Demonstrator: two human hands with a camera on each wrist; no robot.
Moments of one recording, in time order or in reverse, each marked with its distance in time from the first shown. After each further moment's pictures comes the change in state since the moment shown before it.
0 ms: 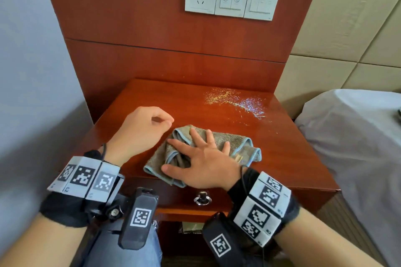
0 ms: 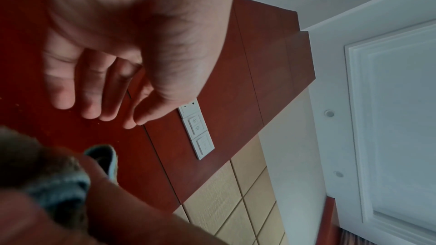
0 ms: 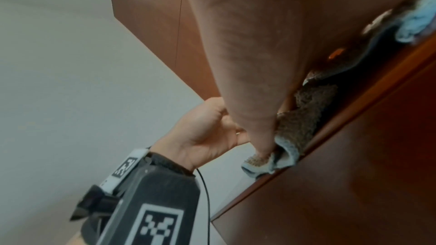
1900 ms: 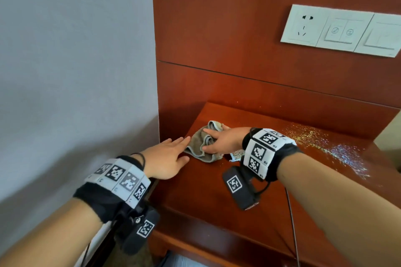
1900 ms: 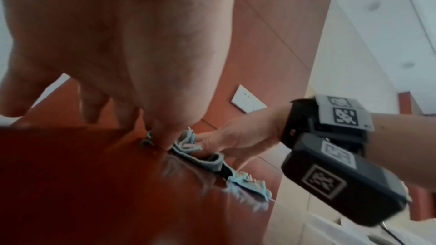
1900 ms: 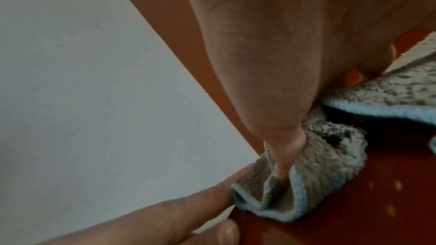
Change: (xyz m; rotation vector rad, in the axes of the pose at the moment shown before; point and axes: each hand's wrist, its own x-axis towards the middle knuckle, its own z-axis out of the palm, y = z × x) left_hand 0.030 -0.112 -0.093 0.595 -0.461 -0.229; right_hand 0.160 -0.107 -0.078 -0.335 -0.259 -0.027
